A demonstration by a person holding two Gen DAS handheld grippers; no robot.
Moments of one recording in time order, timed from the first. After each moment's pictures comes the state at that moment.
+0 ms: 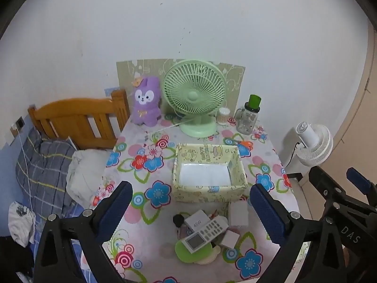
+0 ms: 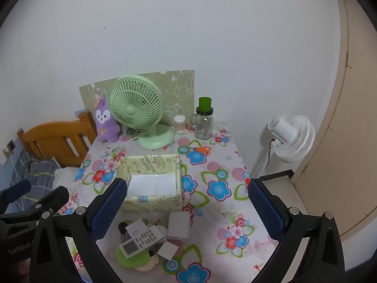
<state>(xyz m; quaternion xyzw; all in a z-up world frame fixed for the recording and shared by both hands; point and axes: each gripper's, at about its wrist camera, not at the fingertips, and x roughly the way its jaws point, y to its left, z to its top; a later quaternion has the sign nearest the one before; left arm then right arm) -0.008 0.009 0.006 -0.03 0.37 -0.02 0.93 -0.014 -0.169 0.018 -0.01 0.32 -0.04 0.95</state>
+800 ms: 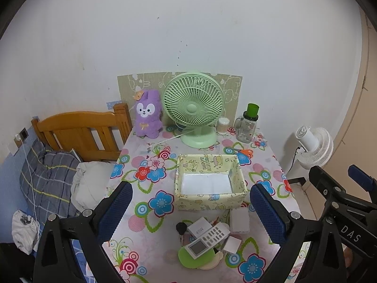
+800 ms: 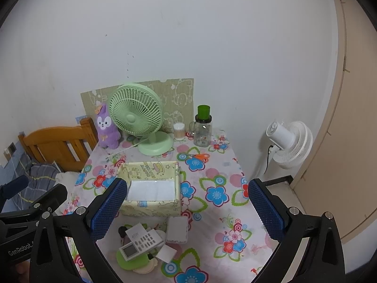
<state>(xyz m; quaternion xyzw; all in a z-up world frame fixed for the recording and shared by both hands) -0.018 0.002 0.020 -0.01 0.34 -0.02 0.94 -0.024 -0.174 0.028 -0.01 0.31 -0.04 0.95</state>
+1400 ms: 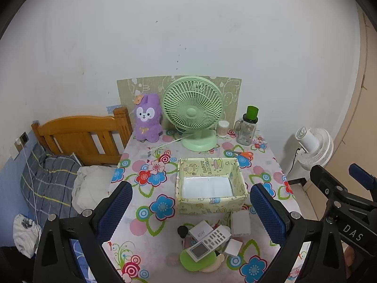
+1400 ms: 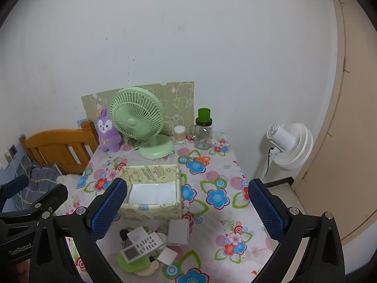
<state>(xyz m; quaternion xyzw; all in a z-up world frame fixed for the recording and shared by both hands) -0.016 0.000 0.025 0.00 0.34 -0.02 0.94 -0.024 -0.174 0.034 0.00 0.30 -0.04 0.95</state>
